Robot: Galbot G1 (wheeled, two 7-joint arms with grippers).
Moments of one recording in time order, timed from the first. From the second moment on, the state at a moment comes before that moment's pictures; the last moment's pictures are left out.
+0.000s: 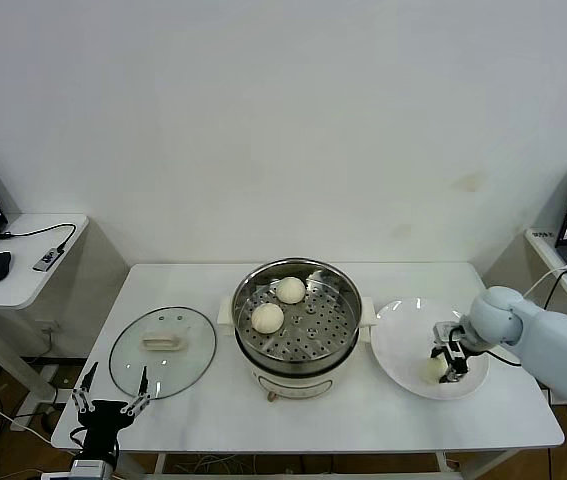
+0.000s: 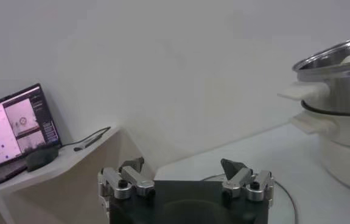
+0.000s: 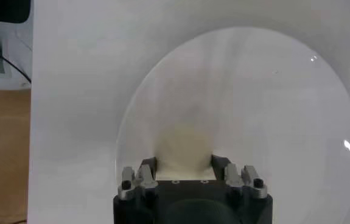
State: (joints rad) left arm 1.71 -1.22 -0.62 -2.01 0.02 -0.05 -0.23; right arm -0.10 0.54 -0.79 1.41 -0.13 -0.28 -1.06
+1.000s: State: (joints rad) left arm 1.70 -1.22 -0.61 -2.02 0.02 -0.05 -0.23; right arm 0.57 0.76 -1.11 1.49 0.21 -0.23 -1.10
